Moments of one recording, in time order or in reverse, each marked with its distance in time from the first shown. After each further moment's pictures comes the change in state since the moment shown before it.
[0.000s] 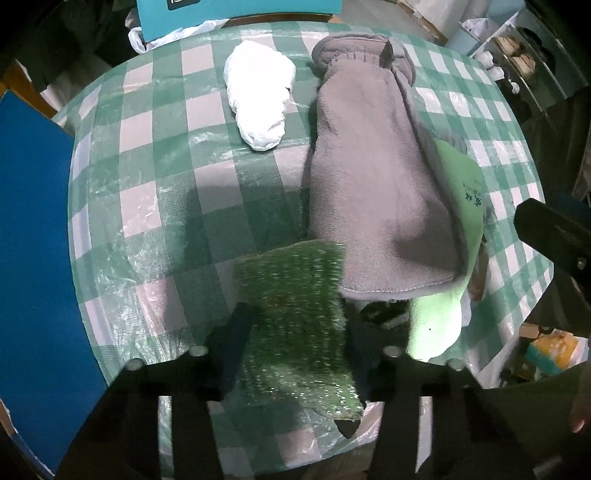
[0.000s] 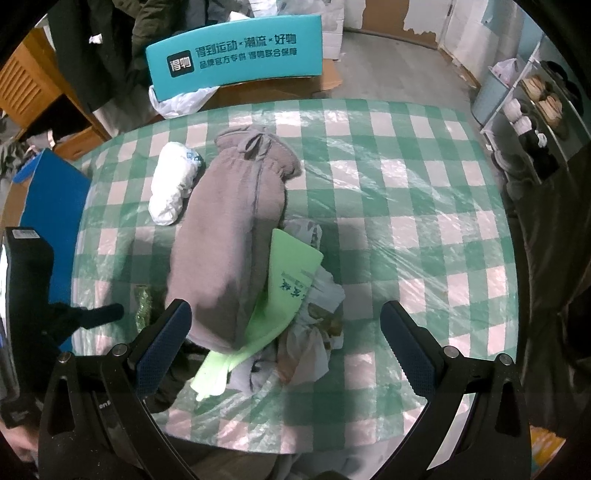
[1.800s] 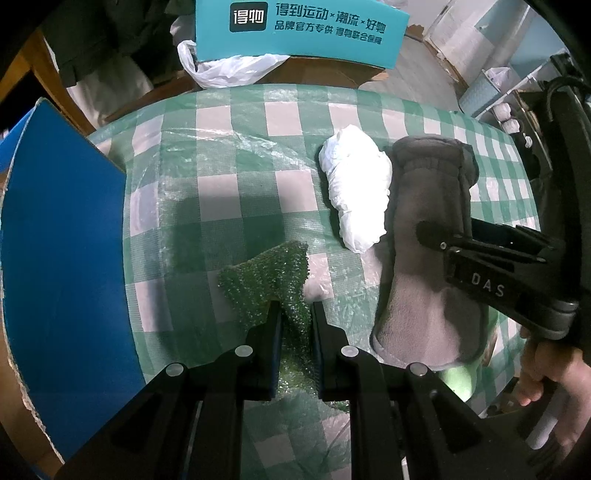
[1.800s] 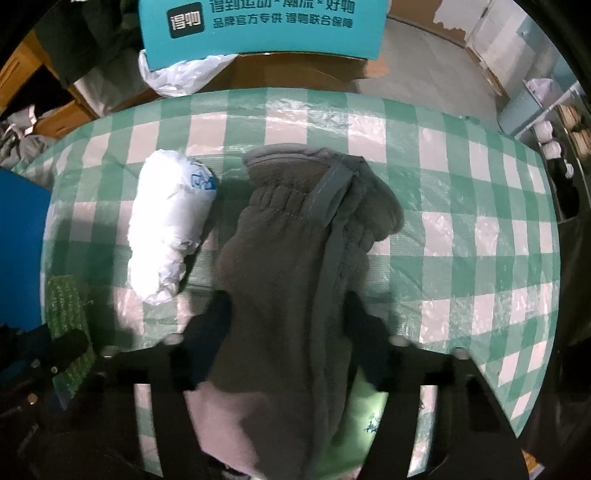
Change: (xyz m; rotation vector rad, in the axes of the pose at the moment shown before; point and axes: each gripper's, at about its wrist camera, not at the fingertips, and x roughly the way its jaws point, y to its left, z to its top) left arm -0.033 0.088 0.037 -0.099 -0.097 -0.020; right arm 0.094 0.055 0.071 -0.069 0.105 -0.031
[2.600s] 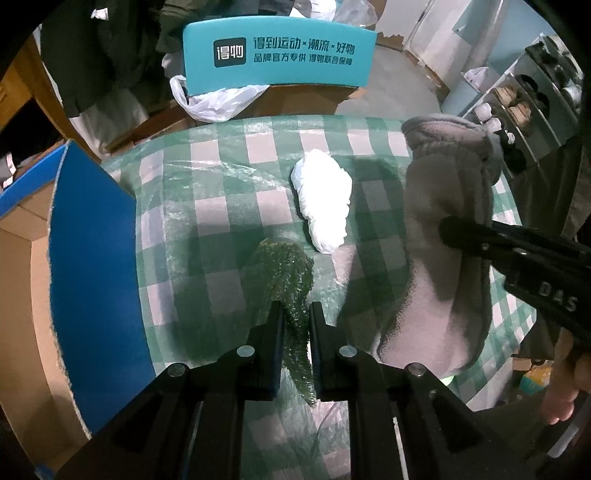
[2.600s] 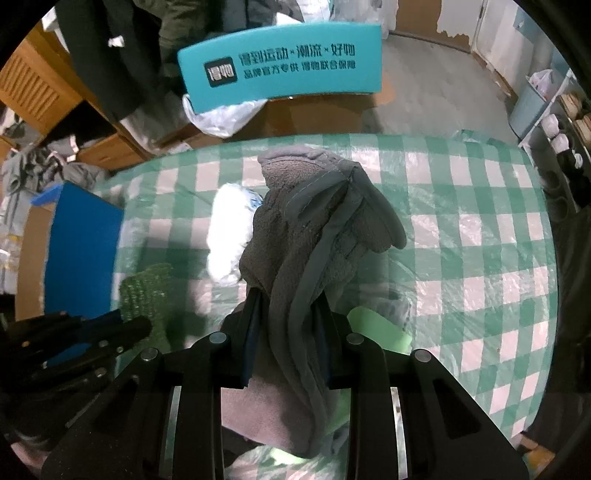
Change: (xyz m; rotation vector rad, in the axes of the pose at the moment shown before) left arm -0.038 -0.015 -0.012 0.060 -0.084 -0.003; right arm -0.075 -0.004 -0.018 0.038 -0.110 0.155
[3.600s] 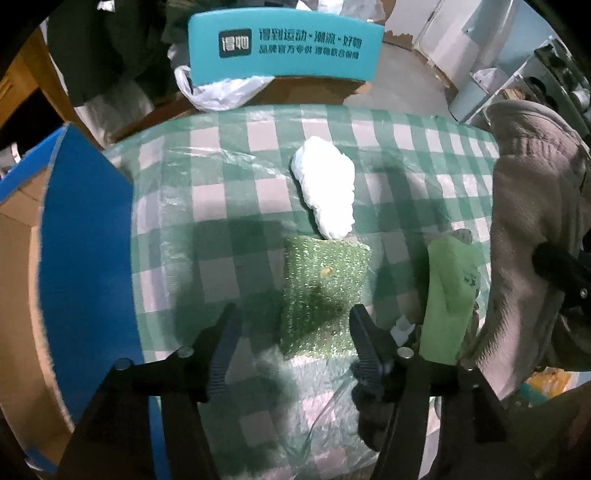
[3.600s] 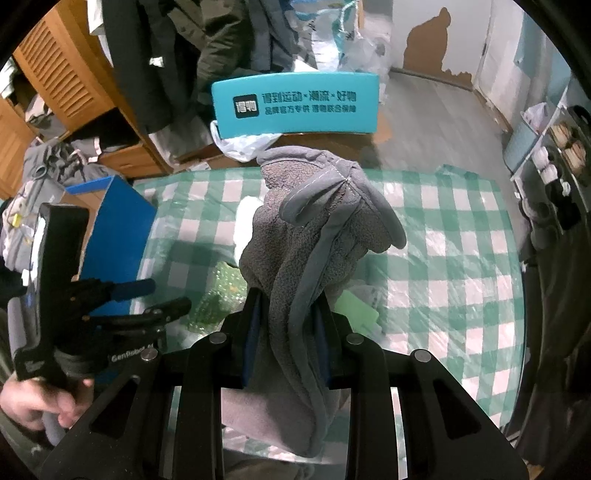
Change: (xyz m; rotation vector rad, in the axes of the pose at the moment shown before) left arm 0.011 -0.010 -0.006 -0.031 0.024 0.017; right arm -0.065 0.001 -0.030 -0.081 -0.114 -0.010
